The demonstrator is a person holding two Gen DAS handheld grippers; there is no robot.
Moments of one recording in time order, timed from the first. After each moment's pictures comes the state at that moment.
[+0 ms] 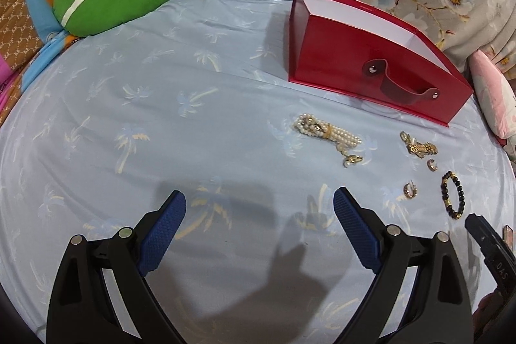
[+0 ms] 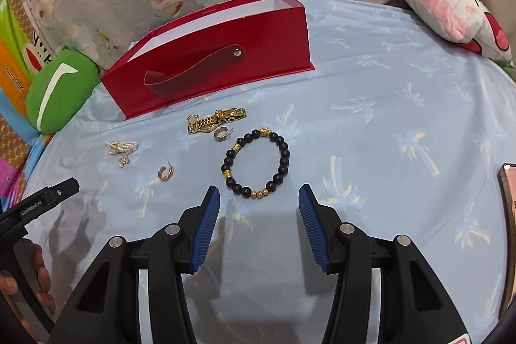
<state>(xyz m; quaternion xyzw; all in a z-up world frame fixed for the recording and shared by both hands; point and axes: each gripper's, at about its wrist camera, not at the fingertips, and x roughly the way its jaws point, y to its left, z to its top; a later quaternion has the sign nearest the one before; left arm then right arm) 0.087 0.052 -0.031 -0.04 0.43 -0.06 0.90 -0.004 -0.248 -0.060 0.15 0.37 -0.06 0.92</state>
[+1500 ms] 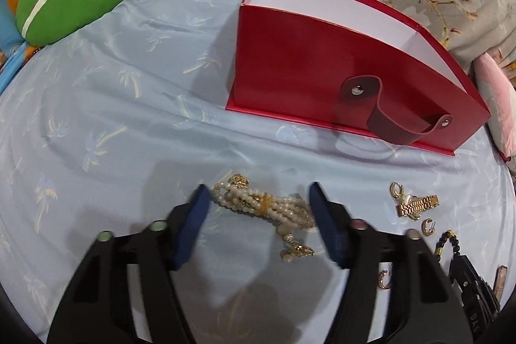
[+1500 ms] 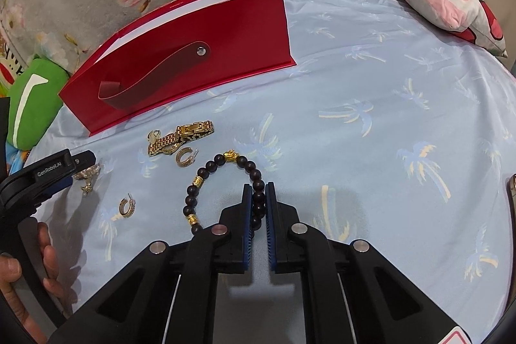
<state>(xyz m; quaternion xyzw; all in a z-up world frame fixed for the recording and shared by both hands) 0.169 -0.016 -0.045 -0.04 0.44 -0.07 0.89 0.038 -0.264 -0.072 0.16 0.39 -0.10 0.90</state>
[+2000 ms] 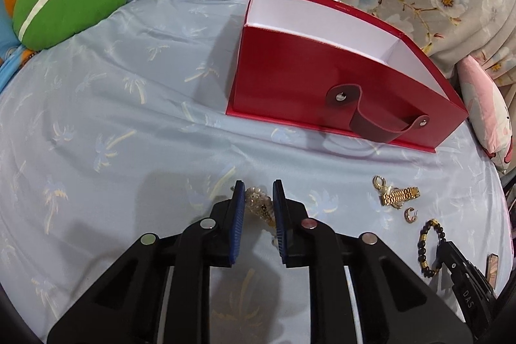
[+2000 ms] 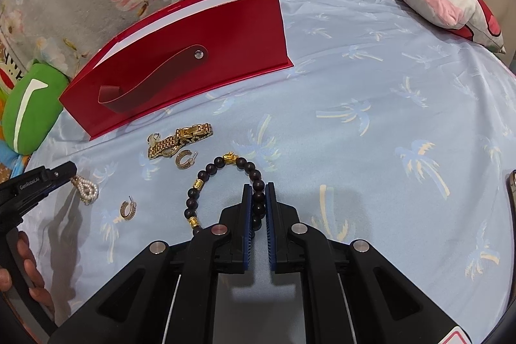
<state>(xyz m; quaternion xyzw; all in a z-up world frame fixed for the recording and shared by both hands) 0.155 -0.001 -0.032 -0.06 0.43 -0.10 0.89 0.035 -0.265 -0.071 0.17 0.39 -0.11 0.90</state>
